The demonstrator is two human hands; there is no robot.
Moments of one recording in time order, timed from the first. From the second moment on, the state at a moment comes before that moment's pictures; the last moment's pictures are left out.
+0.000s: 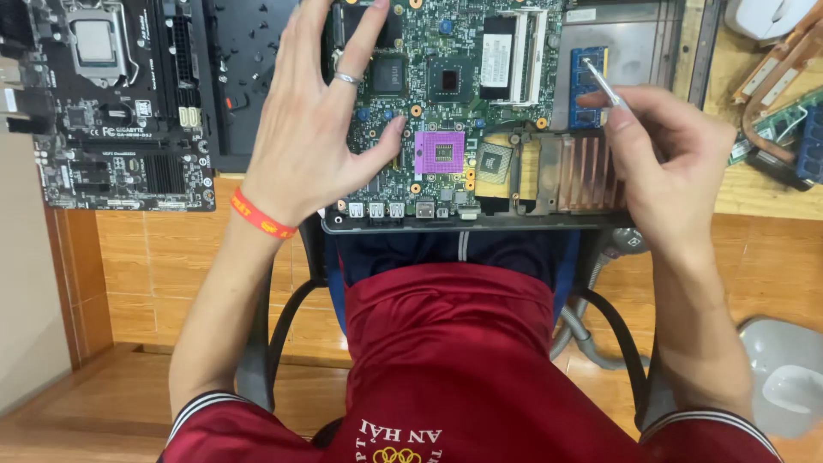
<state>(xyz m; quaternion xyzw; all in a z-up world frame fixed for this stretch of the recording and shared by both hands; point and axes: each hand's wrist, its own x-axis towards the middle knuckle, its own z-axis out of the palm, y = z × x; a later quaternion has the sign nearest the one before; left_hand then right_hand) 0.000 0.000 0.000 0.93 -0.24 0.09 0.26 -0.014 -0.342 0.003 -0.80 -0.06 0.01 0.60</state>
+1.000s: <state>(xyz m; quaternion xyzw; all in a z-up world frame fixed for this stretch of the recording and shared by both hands) -0.030 -0.007 0.023 0.88 -0.08 0.19 0.43 0.017 -0.324 0.018 -0.75 -0.04 0.11 0.65</state>
